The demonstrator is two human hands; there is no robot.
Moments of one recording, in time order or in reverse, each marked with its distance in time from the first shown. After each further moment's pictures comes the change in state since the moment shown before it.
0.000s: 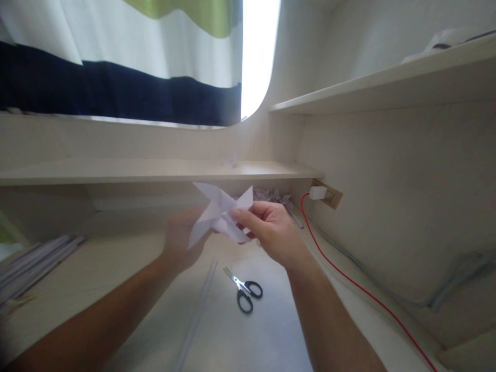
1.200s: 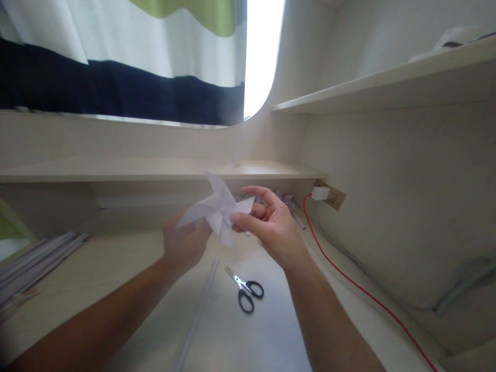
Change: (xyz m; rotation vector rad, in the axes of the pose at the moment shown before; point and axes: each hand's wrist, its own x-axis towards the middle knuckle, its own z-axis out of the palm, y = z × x) left_hand -0.009 -0.012 0.006 0.210 0.256 0.105; right_hand 0.003 0.003 0.010 0.308 0.017 -0.070
